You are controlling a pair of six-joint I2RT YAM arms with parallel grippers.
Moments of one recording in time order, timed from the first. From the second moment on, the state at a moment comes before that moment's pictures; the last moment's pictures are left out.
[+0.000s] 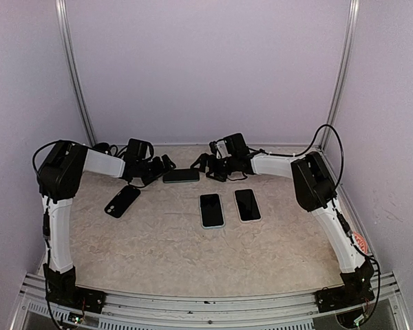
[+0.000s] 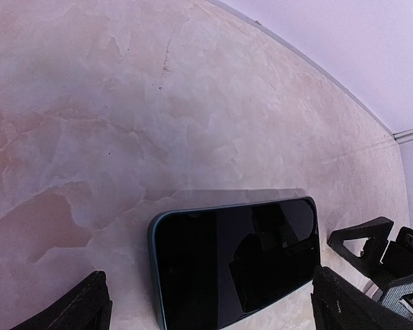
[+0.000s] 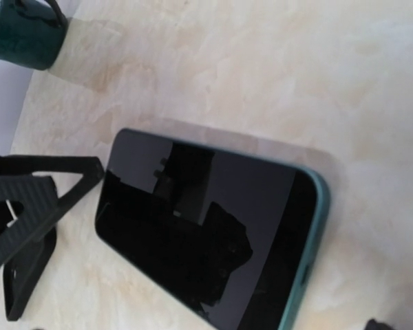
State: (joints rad) left arm -0.34 2.17 1.36 0.15 0.19 -0.66; right arm 0.57 2.60 2.11 -0.09 -0.53 0.65
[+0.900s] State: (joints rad) left arm -0.38 2.22 1.40 0.23 0.30 -0.65; right arm 0.59 2.61 2.10 -0.02 -0.53 0.66
